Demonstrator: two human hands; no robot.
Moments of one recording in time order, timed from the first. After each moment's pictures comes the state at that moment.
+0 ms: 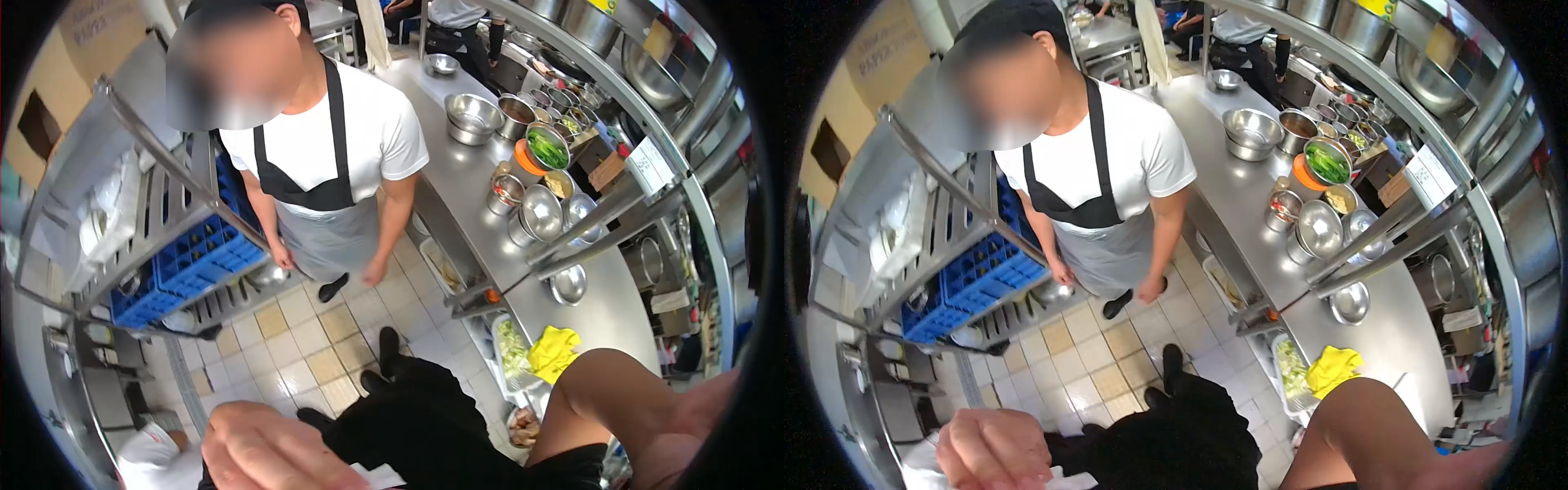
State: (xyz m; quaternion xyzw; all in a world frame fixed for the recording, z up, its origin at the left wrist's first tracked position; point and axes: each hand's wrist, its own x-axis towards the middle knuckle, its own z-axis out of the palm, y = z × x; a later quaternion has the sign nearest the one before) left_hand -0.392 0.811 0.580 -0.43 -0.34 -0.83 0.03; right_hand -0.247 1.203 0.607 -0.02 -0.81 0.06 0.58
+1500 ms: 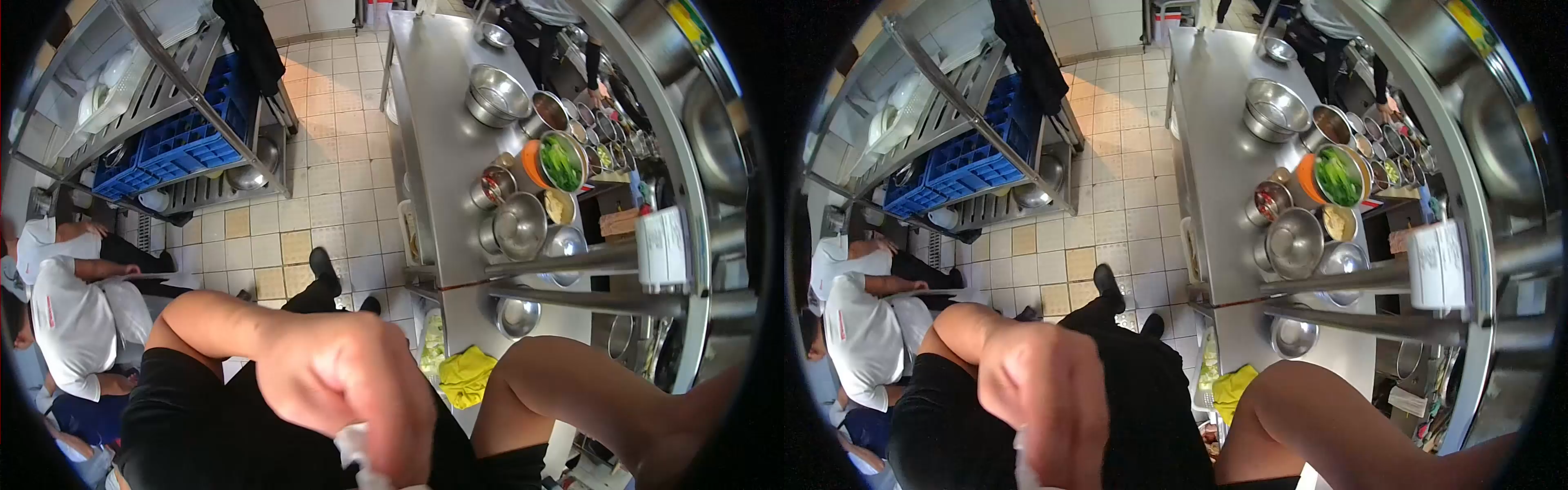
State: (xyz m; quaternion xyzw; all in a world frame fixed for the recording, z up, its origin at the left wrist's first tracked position) left_hand -0.458 1.030 0.544 -0.48 -0.15 -0.78 -0.38; right_hand -0.334 1.409 0.657 0.13 -0.81 0.03 0.57
